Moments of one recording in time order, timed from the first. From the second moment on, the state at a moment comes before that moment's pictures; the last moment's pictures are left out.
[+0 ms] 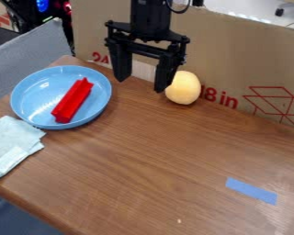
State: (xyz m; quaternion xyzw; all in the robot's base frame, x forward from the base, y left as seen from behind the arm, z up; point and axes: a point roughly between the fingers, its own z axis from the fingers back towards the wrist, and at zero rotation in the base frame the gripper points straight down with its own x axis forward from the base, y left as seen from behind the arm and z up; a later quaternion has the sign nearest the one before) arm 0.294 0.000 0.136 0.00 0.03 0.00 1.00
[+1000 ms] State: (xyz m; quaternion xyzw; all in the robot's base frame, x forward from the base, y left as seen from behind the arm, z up) arm 0.286 0.038 0.100 -0.01 0.09 0.04 1.00
